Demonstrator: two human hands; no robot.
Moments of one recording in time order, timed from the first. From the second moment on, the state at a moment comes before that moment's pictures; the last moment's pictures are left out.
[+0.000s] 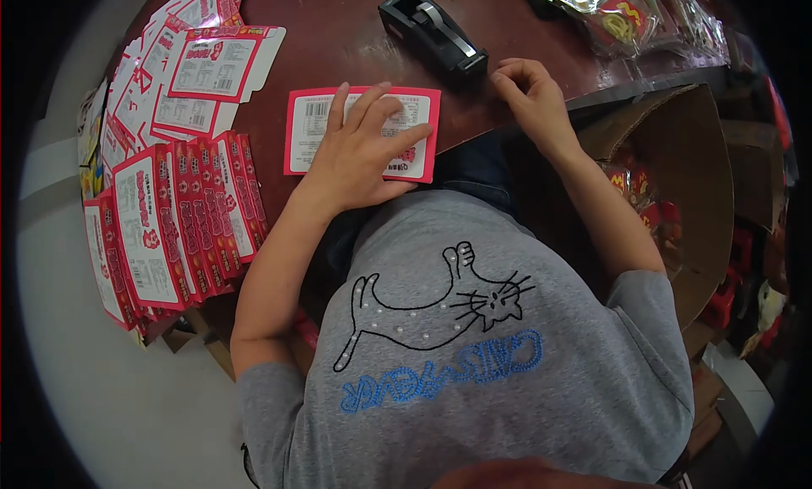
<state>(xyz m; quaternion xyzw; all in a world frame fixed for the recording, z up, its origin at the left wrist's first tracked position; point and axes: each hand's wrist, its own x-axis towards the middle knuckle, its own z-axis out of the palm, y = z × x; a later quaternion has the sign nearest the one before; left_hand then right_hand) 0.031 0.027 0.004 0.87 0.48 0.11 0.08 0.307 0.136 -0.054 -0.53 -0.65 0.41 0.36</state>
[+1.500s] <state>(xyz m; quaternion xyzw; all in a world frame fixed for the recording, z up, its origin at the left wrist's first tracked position) -0.110 -0.070 0.175 0.53 0.84 0.02 -0.14 -0.044 0.412 0.025 -0.21 -0.97 -0.01 0.08</state>
